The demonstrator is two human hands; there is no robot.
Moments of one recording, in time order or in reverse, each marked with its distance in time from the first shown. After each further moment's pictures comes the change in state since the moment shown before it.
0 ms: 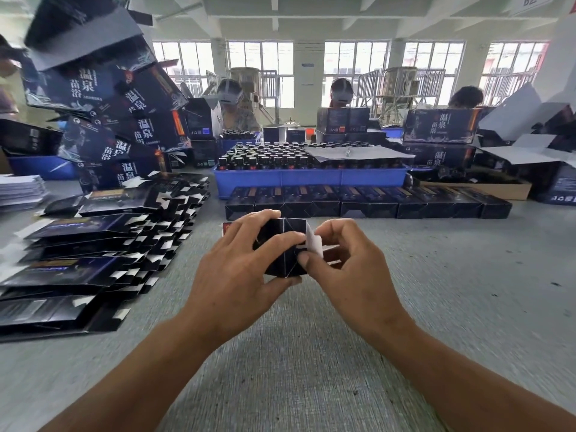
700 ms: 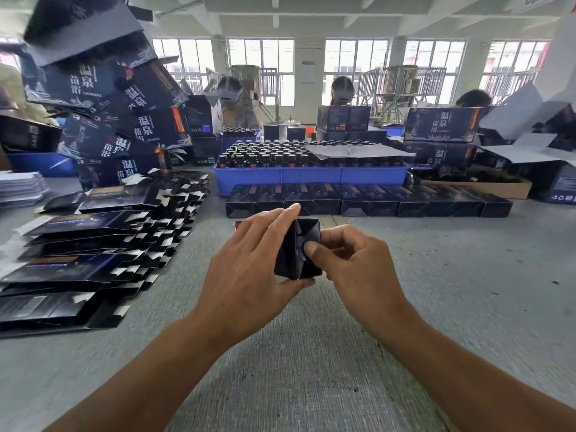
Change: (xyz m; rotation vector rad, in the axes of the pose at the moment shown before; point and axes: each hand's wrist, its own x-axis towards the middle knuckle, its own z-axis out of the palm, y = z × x) left_hand 0.001 0.014 0.003 -0.037 0.017 -0.072; right_hand 0.005 0.001 -0.002 0.118 -0.014 0.146
